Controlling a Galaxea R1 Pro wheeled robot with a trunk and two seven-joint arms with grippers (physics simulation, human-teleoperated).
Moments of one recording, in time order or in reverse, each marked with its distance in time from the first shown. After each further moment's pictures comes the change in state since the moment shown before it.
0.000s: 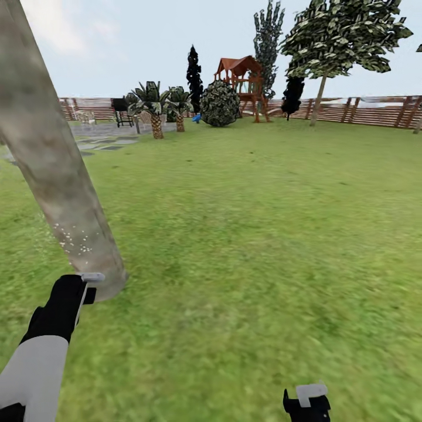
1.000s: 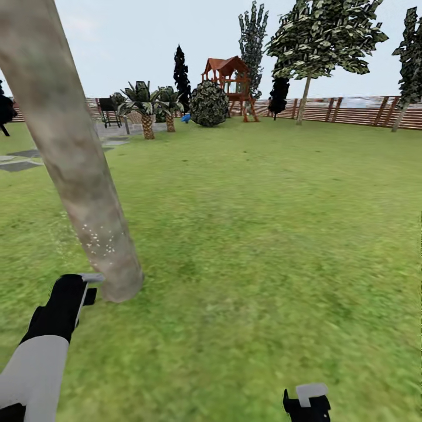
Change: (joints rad) left arm 0.000 -0.001 -0.006 -0.004 0.004 0.021 -0.002; right arm 0.000 0.000 0.000 0.000 0.000 0.000 0.000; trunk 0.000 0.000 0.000
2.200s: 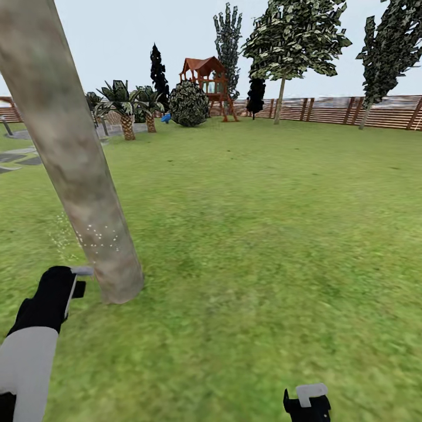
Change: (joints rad) left arm -0.045 0.060 0.001 0.011 0.012 0.028 -0.002; right arm 0.000 -0.001 0.000 0.000 0.000 0.000 0.000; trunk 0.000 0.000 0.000
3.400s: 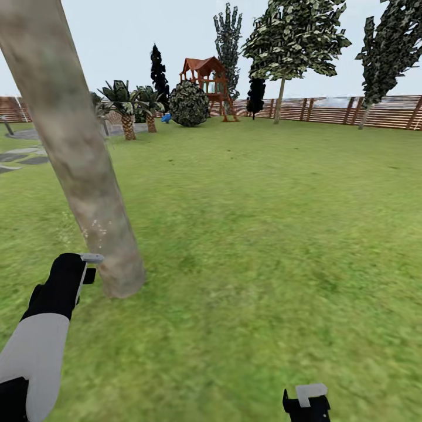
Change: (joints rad) left arm -0.065 -0.040 -0.037 -0.012 -0.018 0.010 -0.001; right arm 0.000 0.003 0.000 -0.001 0.000 0.000 0.000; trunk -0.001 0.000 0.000
